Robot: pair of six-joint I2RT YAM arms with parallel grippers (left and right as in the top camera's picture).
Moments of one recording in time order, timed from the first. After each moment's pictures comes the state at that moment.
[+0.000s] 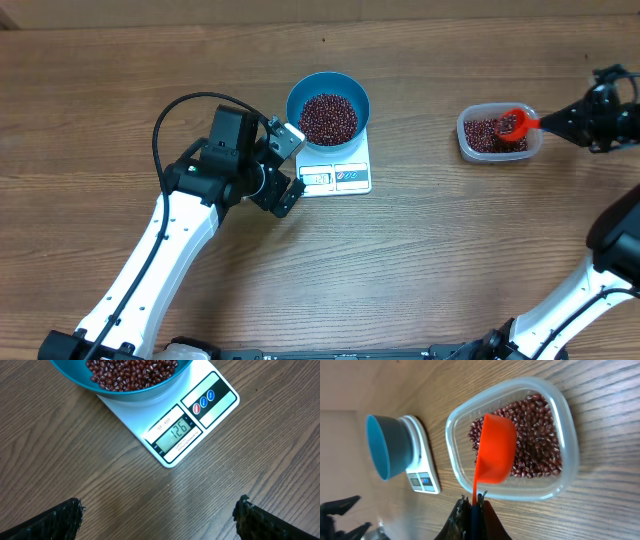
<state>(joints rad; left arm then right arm) -0.31 1.42 1.10 -0.74 0.21 0.34 -0.60 2.15 1.94 -1.44 -0.80 -0.32</state>
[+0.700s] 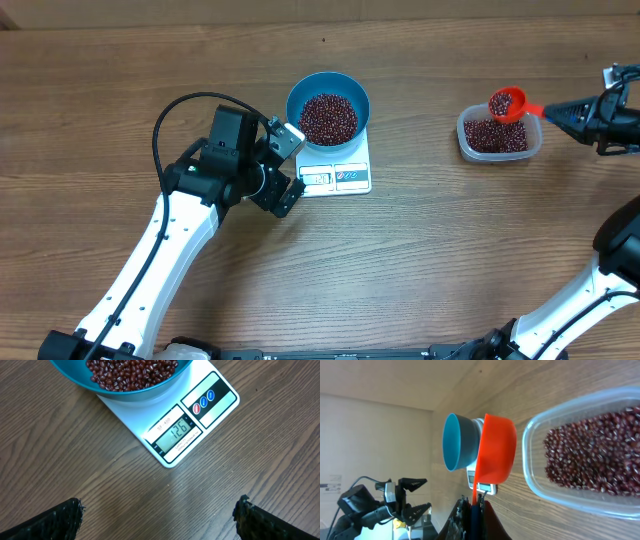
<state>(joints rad) -0.31 1.42 1.10 -0.74 0.21 0.34 -0.63 2.16 1.94 -1.64 -1.13 -0.58</state>
